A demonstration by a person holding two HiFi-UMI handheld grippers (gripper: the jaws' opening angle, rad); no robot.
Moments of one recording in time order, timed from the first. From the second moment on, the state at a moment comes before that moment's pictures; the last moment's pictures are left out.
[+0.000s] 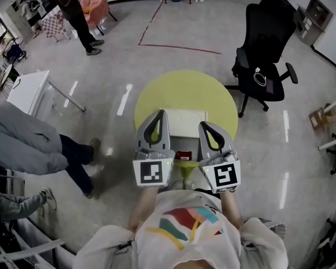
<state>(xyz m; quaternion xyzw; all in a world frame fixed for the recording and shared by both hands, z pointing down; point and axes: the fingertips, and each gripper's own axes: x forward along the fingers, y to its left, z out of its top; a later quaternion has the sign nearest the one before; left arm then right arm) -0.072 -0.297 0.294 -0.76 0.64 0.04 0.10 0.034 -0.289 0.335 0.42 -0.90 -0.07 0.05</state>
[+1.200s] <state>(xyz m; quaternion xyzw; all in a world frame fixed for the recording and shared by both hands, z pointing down) -0.115 -0.280 0.337 -0.70 0.71 -0.02 0.07 -0.031 -0.264 0.493 -0.07 -0.94 -0.04 0.34</state>
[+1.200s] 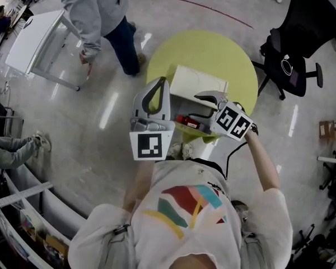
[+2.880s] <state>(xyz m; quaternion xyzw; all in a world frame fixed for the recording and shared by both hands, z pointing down) -0.166 -0.240 0.383 -0.65 0.76 -0.02 0.02 -0.008 -0.236 0.684 -0.24 -0.71 -0.08 0.66</state>
